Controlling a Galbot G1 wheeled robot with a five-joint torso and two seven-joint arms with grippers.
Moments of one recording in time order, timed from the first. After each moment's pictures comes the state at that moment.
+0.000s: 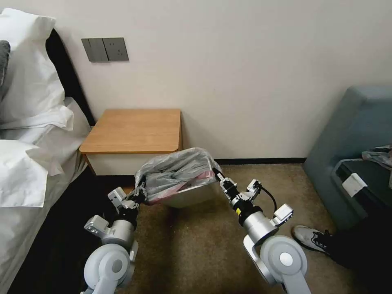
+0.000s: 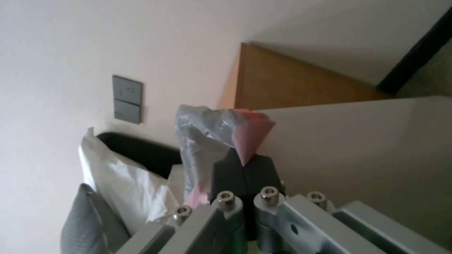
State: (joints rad) left arm 1.45 -1.32 -0.47 -2.11 -0.96 0.07 -0.22; right arm -1.39 1.46 0.34 2.18 1.25 -0.32 0.16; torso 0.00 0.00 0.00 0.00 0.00
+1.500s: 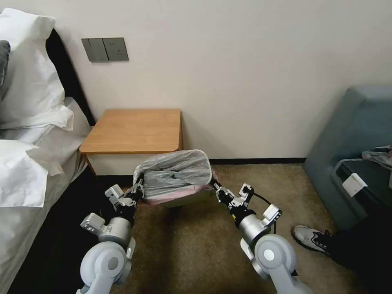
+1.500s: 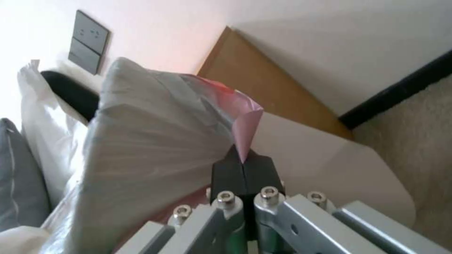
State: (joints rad) left arm 1.43 -1.30 -0.48 -2.11 -0.99 0.07 -0.20; right arm -1.32 1.42 0.32 2.00 0.90 -0.31 -0.02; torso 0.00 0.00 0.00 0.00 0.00
